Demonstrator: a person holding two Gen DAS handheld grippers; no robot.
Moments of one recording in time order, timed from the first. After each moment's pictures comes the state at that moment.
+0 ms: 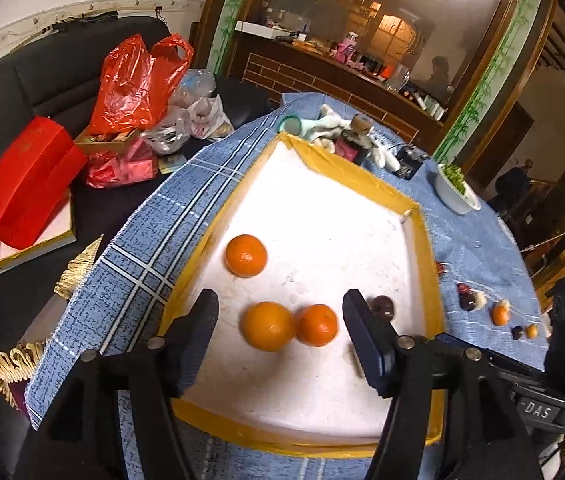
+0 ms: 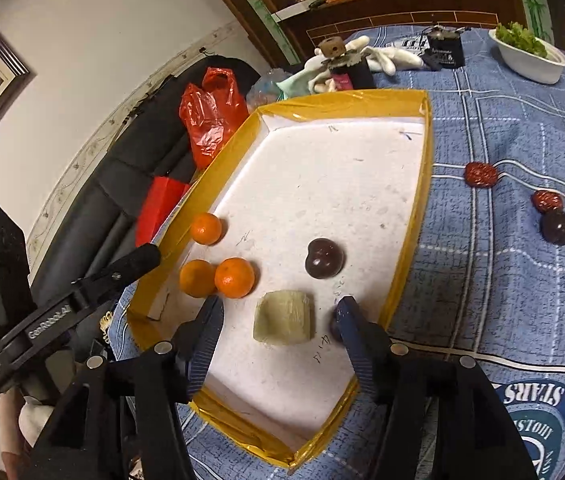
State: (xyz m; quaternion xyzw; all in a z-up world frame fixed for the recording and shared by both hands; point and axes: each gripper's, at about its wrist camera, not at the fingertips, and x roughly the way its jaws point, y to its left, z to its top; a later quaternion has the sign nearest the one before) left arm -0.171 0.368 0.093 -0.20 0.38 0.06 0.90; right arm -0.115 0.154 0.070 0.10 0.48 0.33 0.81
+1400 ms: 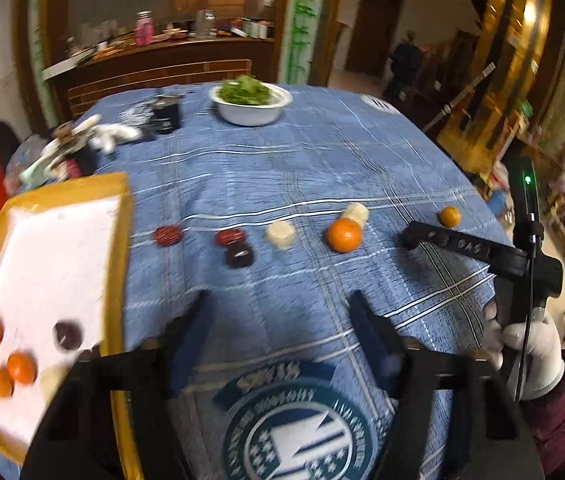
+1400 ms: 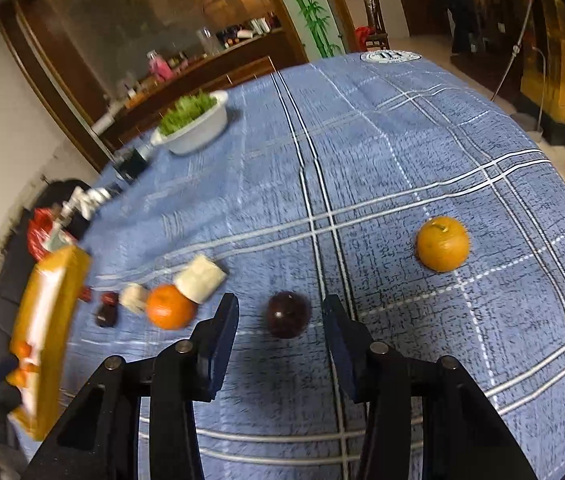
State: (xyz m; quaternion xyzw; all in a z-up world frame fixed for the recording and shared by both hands) left arm -0.095 0.066 0.102 0.01 0.44 -0.15 0.89; right arm -0.069 -0.177 0.047 0.16 0.44 0.06 0.88
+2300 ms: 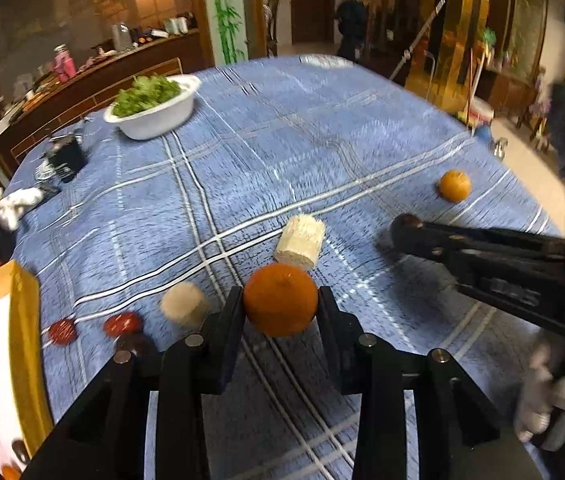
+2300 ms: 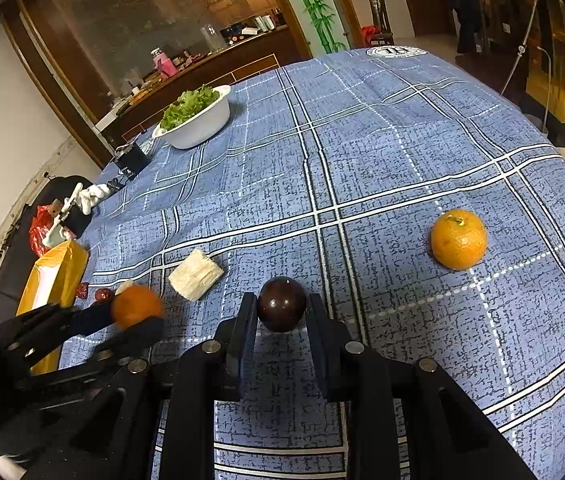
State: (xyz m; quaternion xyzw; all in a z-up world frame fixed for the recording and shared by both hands) left arm -0.035 -0.022 0.059 0.11 0.43 -0.20 0.87; right arm -0.067 -0.184 0.044 0.17 0.43 0.06 0.89
